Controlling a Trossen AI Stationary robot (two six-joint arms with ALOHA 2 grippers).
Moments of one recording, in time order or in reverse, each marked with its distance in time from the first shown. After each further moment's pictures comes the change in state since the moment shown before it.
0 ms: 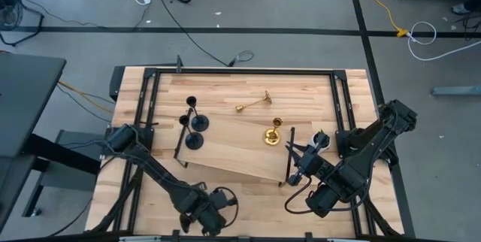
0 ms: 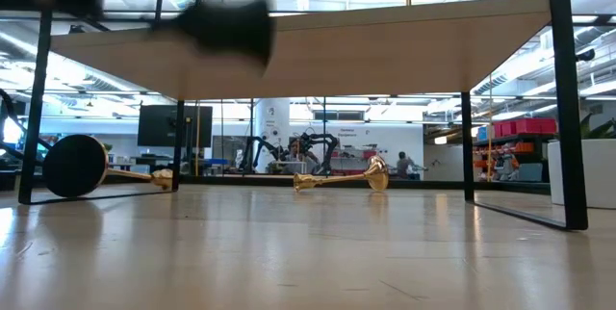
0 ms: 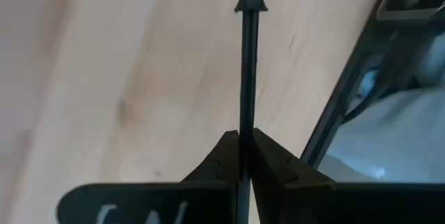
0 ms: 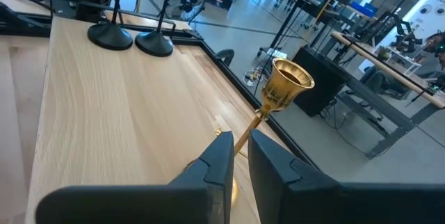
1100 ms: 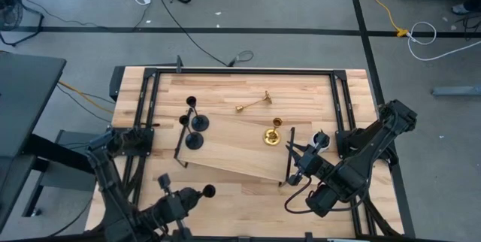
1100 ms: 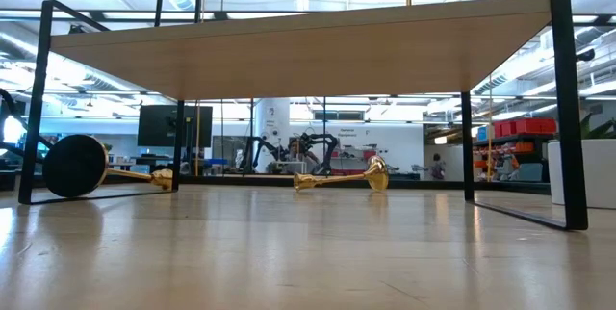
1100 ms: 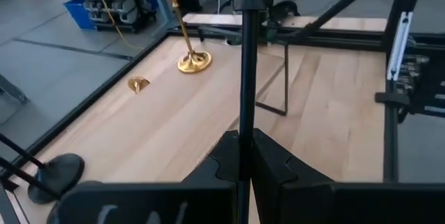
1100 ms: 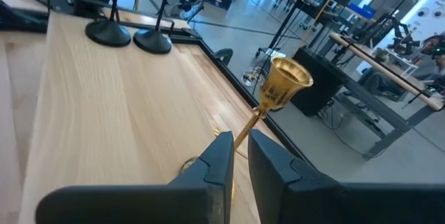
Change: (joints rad) left arm -0.327 -0.064 0.406 -0.679 -1.148 -0.280; right arm 0.000 0.000 -0.012 -0.008 0.000 0.000
